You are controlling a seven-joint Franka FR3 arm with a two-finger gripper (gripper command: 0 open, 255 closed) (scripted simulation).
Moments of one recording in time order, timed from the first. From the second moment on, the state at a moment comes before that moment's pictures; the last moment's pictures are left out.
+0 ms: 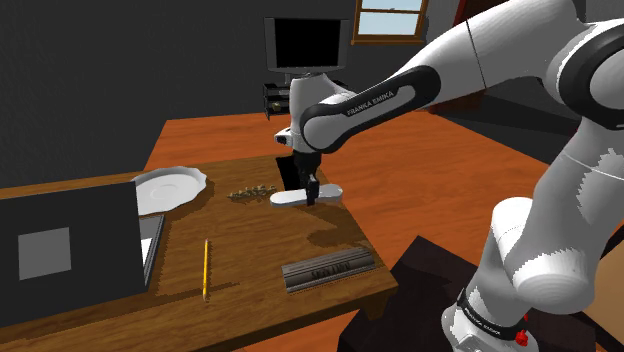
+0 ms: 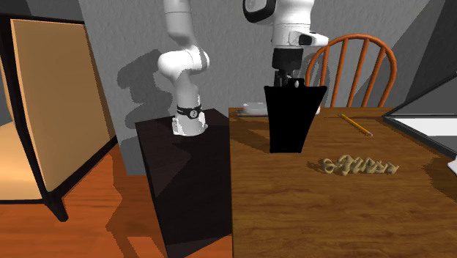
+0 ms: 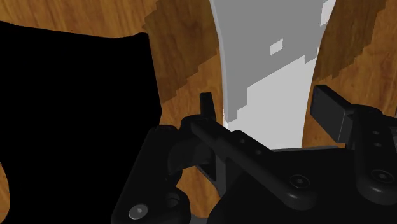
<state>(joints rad) 0.37 -0.08 -0.13 -2.21 -0.04 2.14 -0.77</state>
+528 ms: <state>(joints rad) 0.42 0.07 -0.08 -2.01 -0.02 2.08 -0.68</state>
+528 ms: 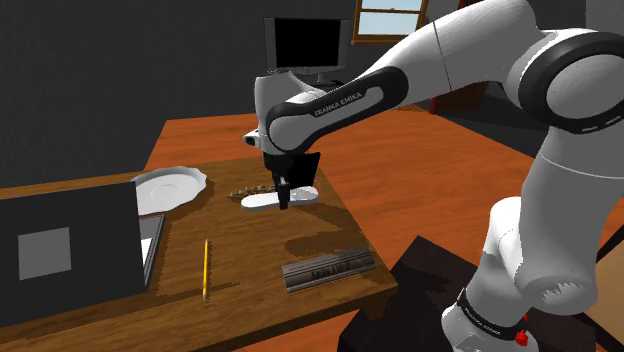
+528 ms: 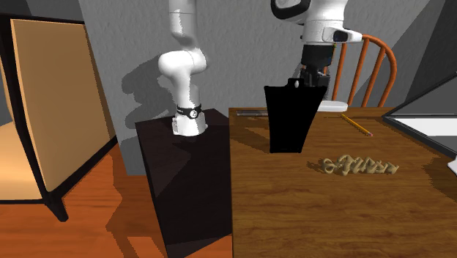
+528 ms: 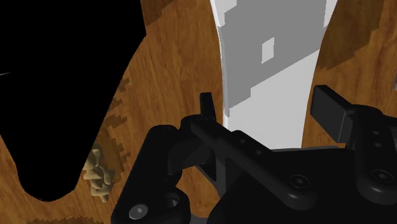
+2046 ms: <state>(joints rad) 0.58 0.91 0.00 -0.73 -0.03 1.64 -0.44</state>
